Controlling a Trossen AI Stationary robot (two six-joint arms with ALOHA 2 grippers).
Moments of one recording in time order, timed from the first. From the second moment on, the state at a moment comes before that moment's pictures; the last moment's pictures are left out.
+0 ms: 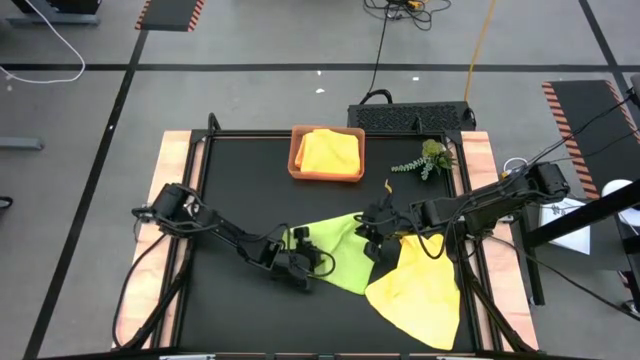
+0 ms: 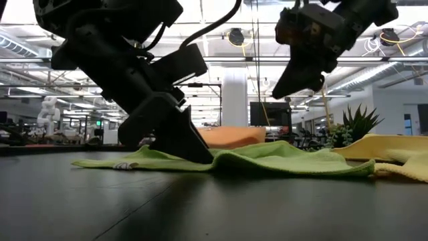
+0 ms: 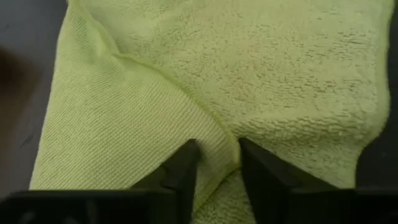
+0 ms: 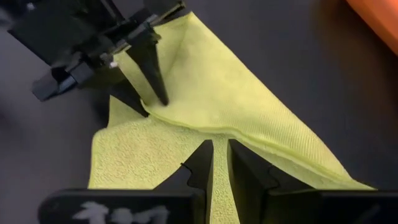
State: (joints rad) left arm -0.35 1.95 0.93 0.19 -0.41 -0.17; right arm 0.19 1.36 0.73 -0.15 0.21 0.51
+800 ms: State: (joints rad) left arm -0.35 1.73 0.92 0.02 -0.35 -0.13; right arm 0.20 1.36 0.65 -0.30 0.31 0.43
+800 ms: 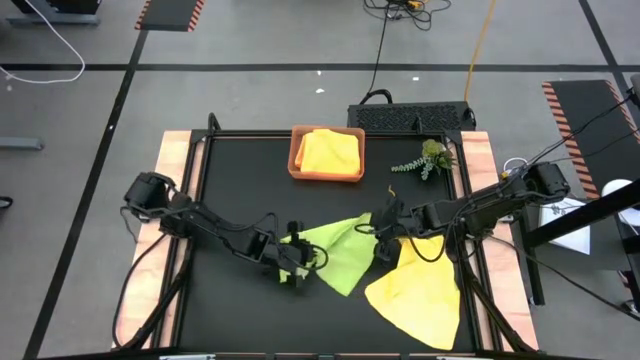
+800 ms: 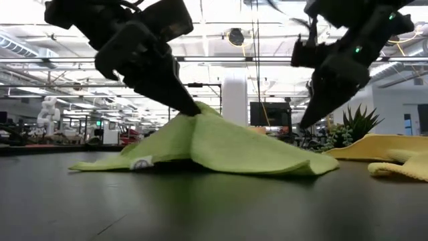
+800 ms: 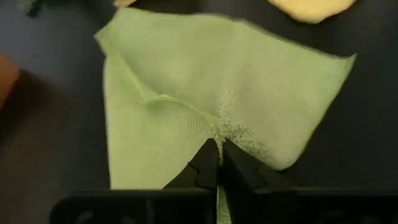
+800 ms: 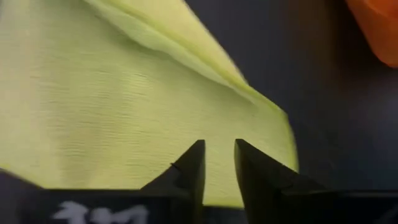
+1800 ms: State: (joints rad) left arm -0.33 1.73 0.93 -0.10 -0.22 -0.25; right arm 0.08 1.36 0.52 -0.16 0.28 0.44
